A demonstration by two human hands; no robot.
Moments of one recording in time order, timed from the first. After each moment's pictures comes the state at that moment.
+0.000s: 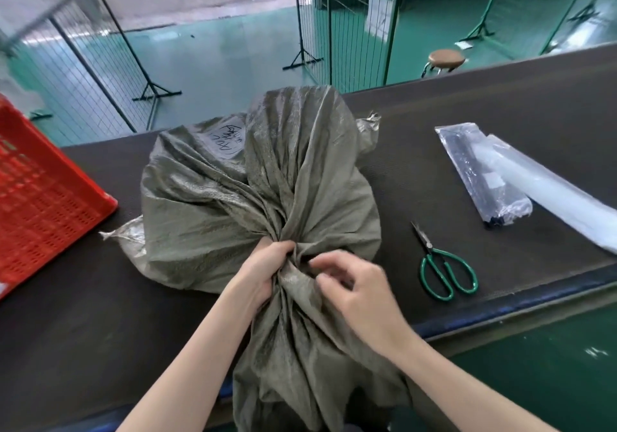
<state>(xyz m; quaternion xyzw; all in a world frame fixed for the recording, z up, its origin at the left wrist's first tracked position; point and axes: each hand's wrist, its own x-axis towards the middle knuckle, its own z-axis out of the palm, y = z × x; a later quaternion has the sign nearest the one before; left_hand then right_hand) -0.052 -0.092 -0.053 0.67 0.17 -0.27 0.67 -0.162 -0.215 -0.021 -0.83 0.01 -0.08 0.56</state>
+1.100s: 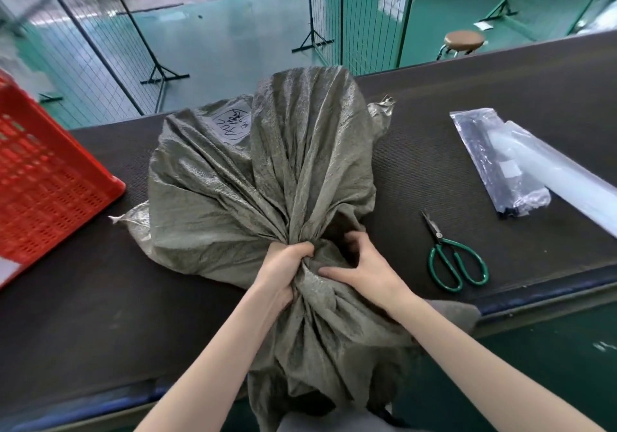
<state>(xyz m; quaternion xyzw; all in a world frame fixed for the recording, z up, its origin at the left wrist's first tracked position) -0.080 -0.103 -0.058 0.63 0.21 -0.23 0.71 -0.127 -0.240 -0.076 -0.82 0.15 0.11 0.54</state>
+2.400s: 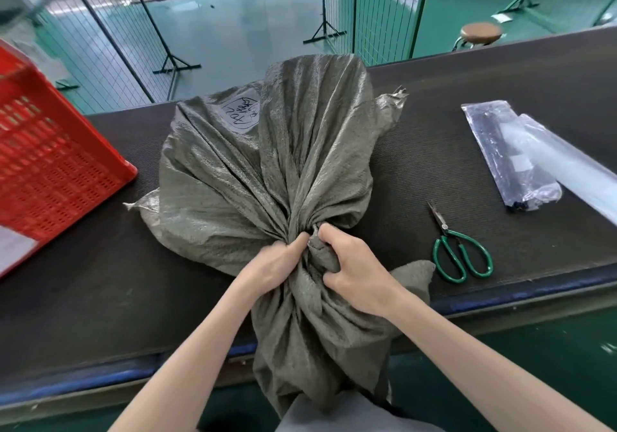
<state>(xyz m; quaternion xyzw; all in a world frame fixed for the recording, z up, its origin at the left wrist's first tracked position) -0.088 -0.067 -0.051 0.88 -0.02 -0.32 0.34 -0.143 -0.216 -0.045 -0.85 -0.11 0.01 0.51</state>
